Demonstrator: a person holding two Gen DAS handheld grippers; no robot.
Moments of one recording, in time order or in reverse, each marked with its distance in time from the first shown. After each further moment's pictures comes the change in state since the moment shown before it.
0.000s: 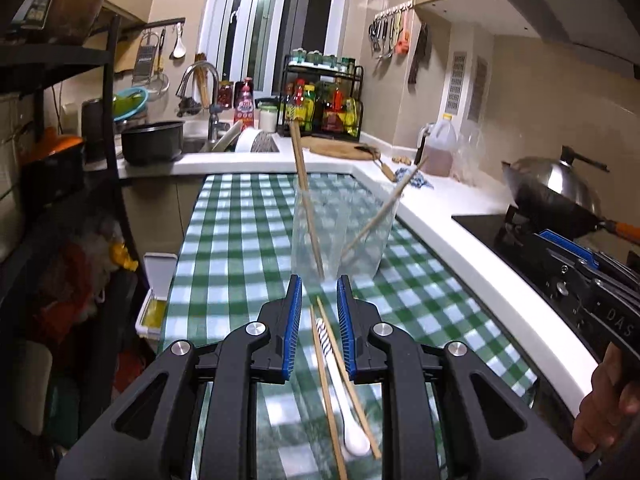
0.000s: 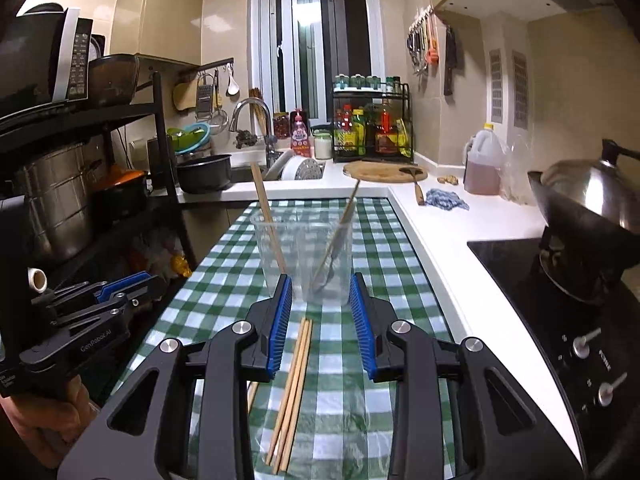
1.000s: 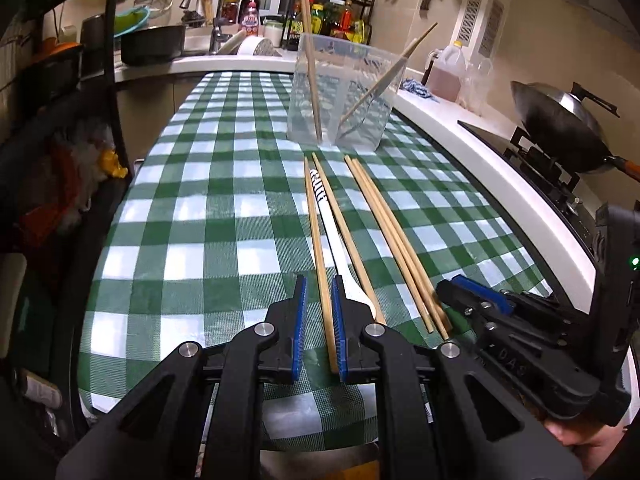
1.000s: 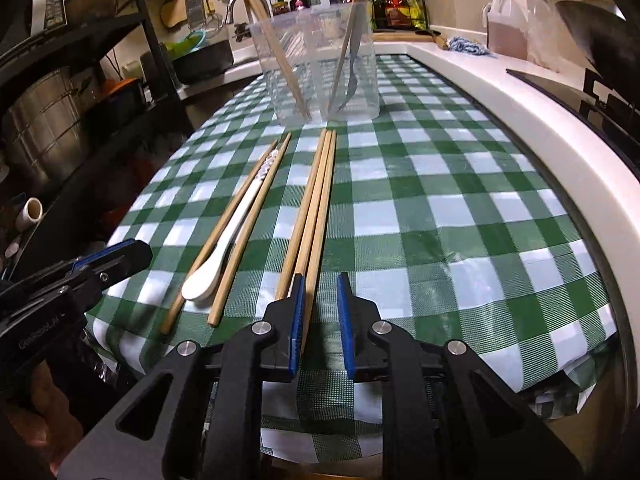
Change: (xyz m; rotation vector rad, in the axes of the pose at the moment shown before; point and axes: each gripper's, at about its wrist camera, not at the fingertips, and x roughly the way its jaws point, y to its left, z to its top) left arm 0.024 -0.001 -0.108 -0.067 0.247 -0.020; right arm 0.073 0.012 -0.154 0.092 0.371 0.097
